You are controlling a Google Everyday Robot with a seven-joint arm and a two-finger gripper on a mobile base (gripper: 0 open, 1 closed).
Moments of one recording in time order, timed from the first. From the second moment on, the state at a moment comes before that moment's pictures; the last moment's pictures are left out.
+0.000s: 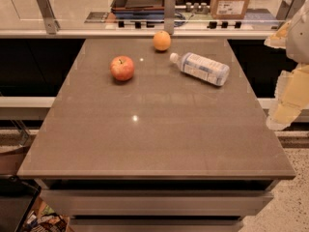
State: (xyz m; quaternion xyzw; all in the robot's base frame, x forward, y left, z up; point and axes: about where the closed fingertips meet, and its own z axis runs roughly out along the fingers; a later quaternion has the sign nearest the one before) arm 0.438 -0.214 0.985 -0.60 0.78 -0.05 0.17
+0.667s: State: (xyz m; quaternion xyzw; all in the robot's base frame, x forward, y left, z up) arm 0.453 -0.212 0.990 -0.60 0.78 -0.04 0.17
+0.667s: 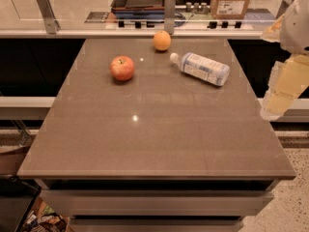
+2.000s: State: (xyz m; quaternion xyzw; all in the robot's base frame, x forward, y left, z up) arm 0.582 -0.198 1.003 -0.49 0.85 -0.05 0.18
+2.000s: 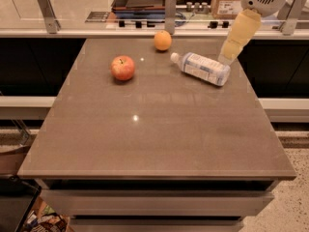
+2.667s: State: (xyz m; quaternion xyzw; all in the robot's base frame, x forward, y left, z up) arm 0.638 -0.196 0.968 -0.47 0.86 -0.02 0.19
